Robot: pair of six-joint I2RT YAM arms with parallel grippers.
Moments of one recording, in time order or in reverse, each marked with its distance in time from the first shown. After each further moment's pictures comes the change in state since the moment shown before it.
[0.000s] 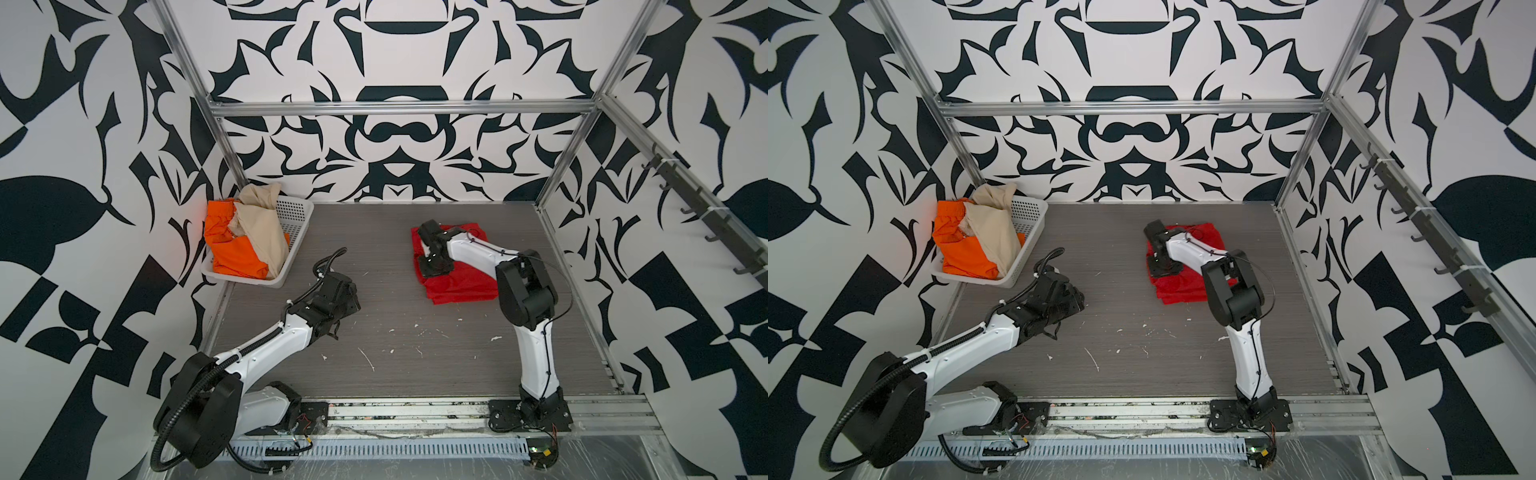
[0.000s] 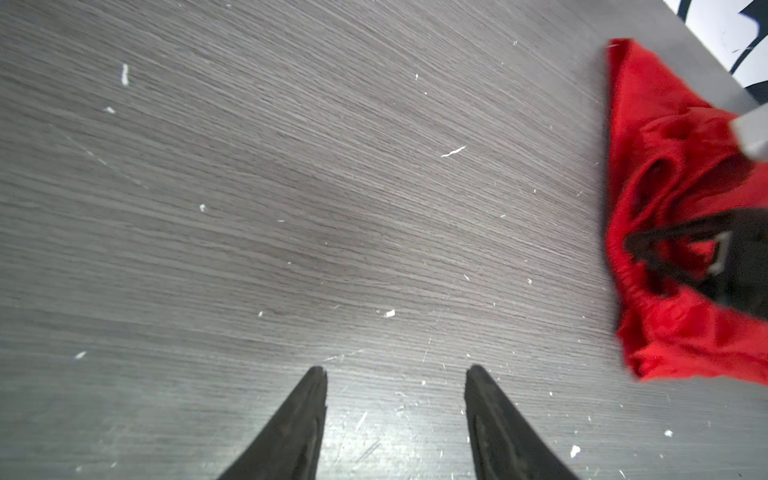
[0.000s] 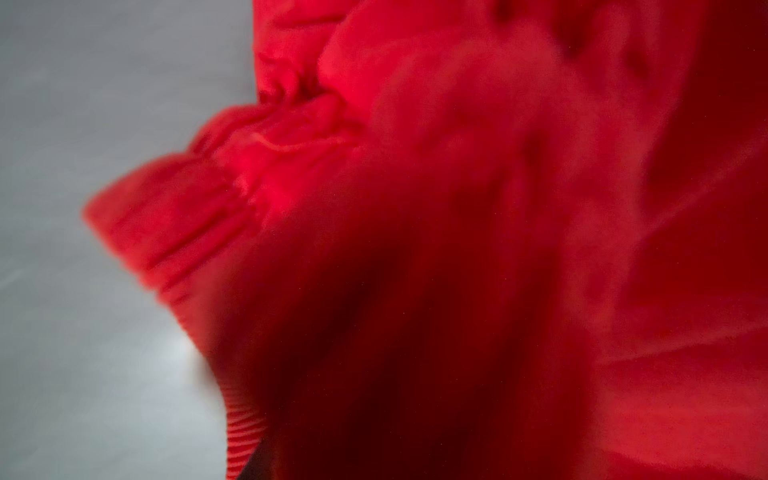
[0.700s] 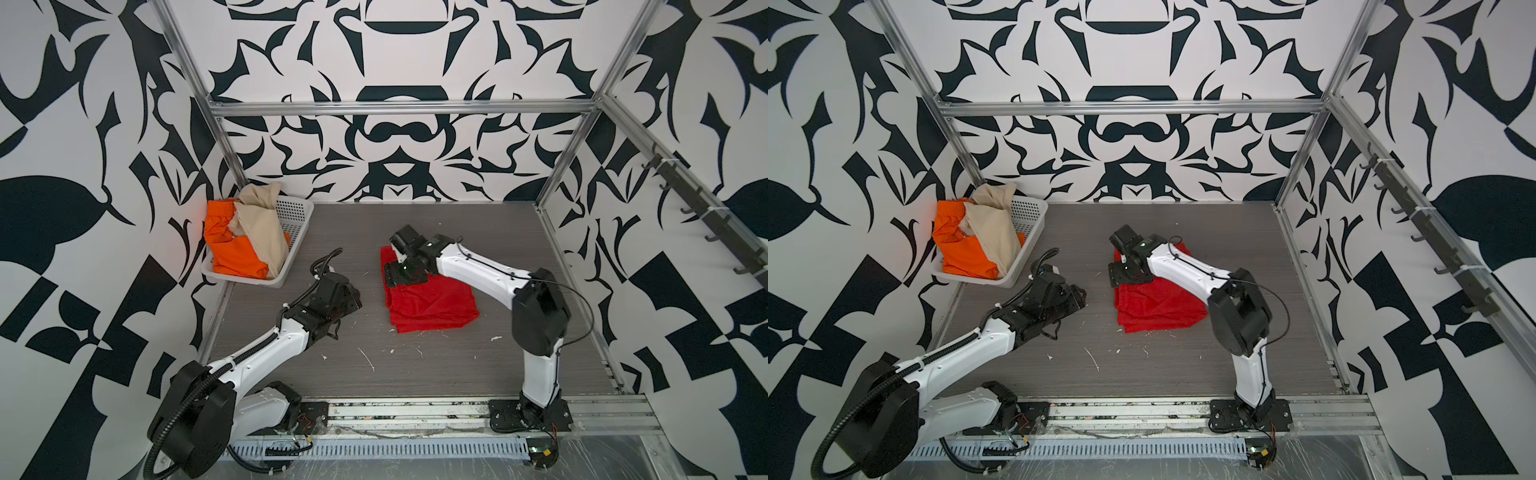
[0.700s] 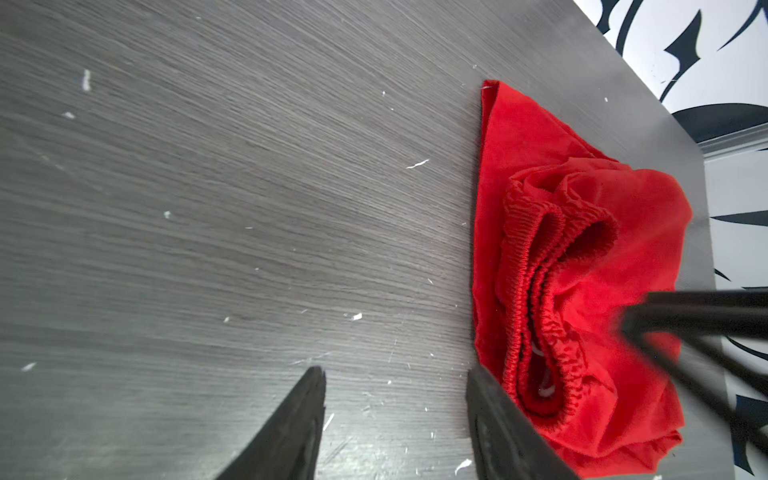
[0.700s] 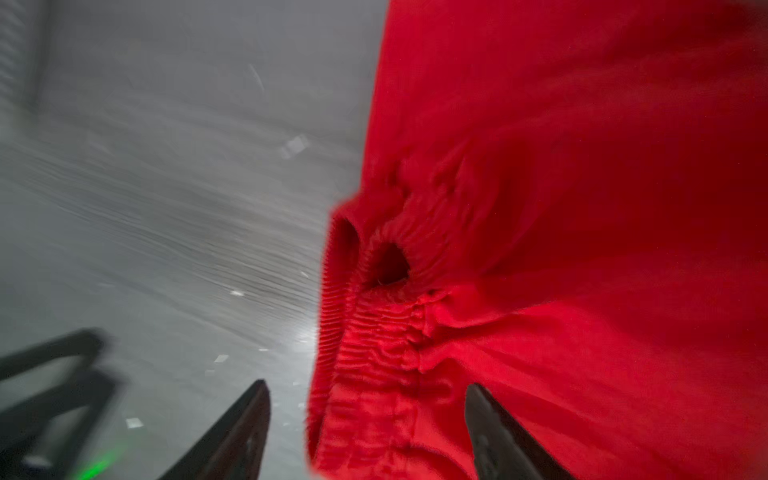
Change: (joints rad) left arm 0.000 -0.067 -0.040 0.059 0.032 -0.037; right arm 0.344 -0.142 -0.013 -0.035 -0.125 0.269
